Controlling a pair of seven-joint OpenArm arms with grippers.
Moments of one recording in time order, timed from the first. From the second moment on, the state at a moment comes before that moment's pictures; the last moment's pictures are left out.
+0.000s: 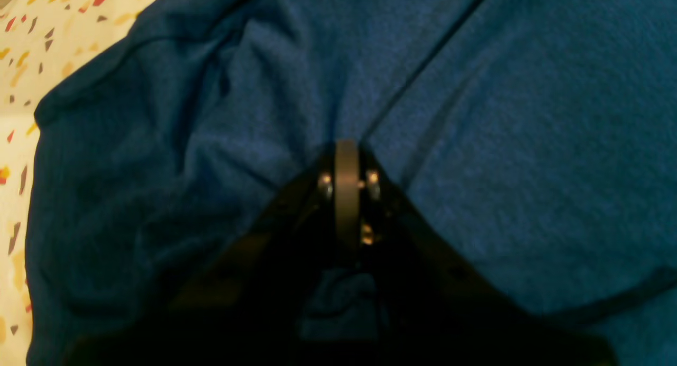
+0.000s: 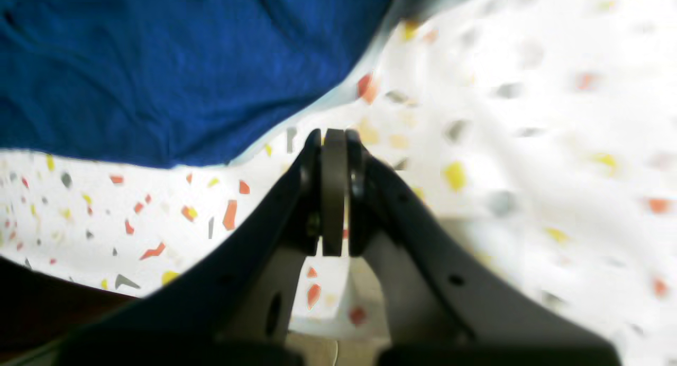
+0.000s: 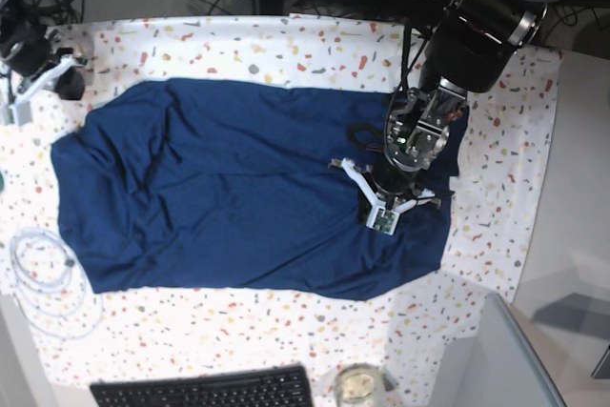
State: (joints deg) left arm -16.0 -11.1 30.5 33.0 -12.3 -0.1 -12.0; right arm -20.0 11.3 34.1 80.3 30.6 36.9 -43.3
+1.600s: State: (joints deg) left arm -10.6 -13.8 30.5 41.8 -11.2 6.8 -8.5; right arm -21.1 12.2 37.6 83.5 30.6 40.1 -45.2
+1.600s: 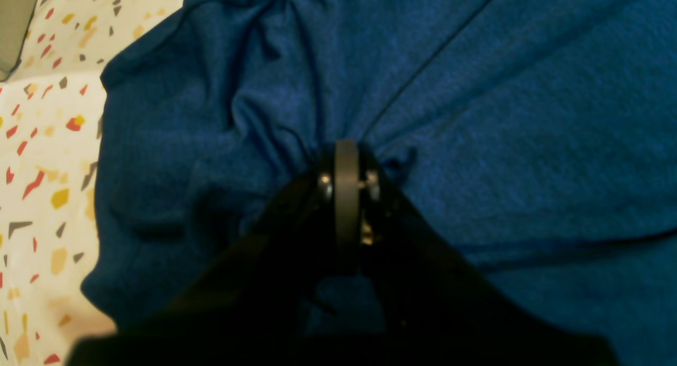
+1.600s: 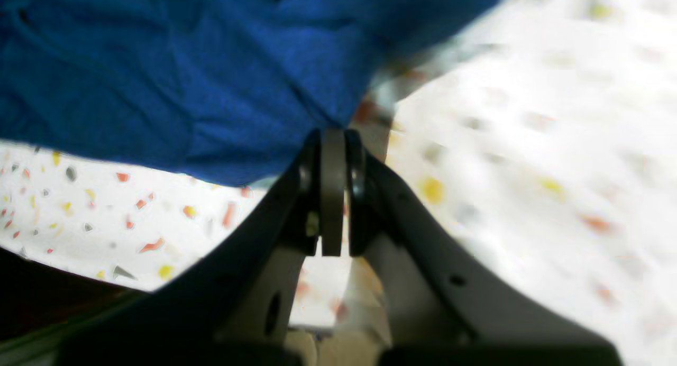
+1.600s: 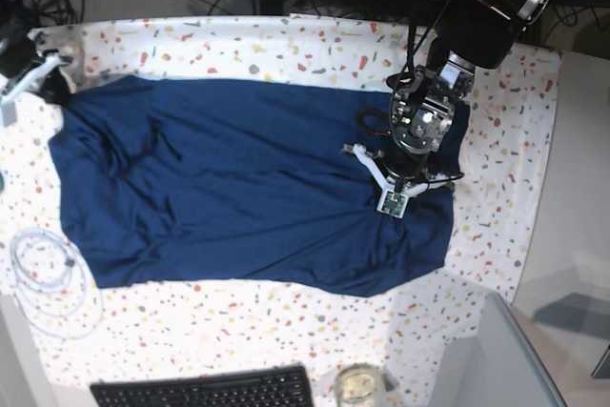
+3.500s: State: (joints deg) left arm 14.5 -18.5 11.4 79.2 -11.6 6.2 22.8; right arm -3.9 11.2 16.6 97.4 29.9 26.2 -64.6
